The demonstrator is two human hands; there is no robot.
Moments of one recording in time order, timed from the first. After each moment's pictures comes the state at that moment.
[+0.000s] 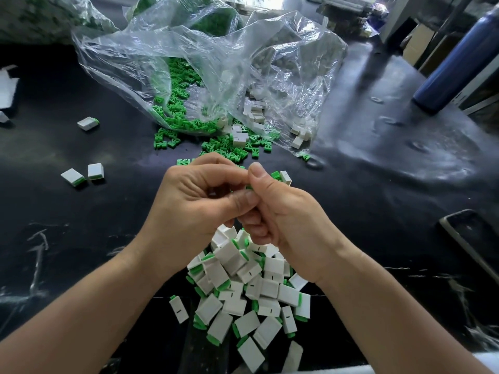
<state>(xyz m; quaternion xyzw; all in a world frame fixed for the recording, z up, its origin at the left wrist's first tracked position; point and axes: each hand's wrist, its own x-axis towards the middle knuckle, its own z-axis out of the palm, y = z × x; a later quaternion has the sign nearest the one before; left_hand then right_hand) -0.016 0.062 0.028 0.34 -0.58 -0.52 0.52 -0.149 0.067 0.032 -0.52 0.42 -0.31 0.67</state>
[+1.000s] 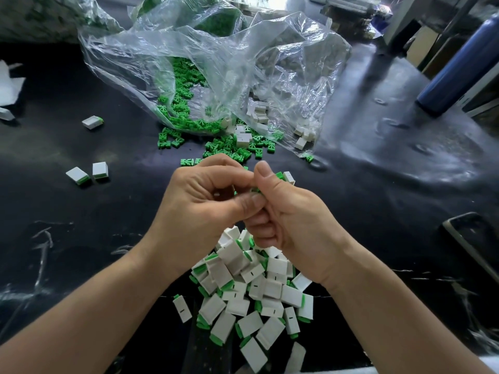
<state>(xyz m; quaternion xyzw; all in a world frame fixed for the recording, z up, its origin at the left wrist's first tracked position) -0.018 0.065 0.029 0.33 -0.57 -0.54 0.53 -0.148 0.069 0.039 -0.48 0.41 -0.32 0.70</state>
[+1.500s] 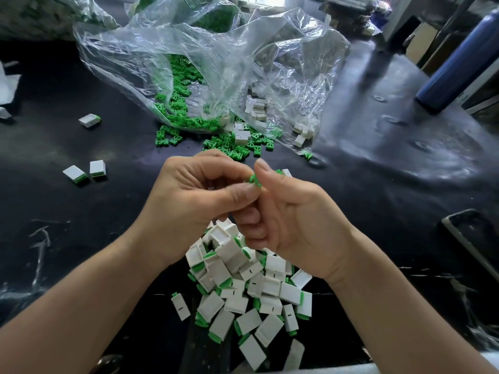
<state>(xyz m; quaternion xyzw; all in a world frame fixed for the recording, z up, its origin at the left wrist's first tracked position) -0.014 0.063 0.037 0.34 -0.53 -0.58 0.51 -0.153 0.062 0.040 -0.43 0.32 -0.28 0.80</state>
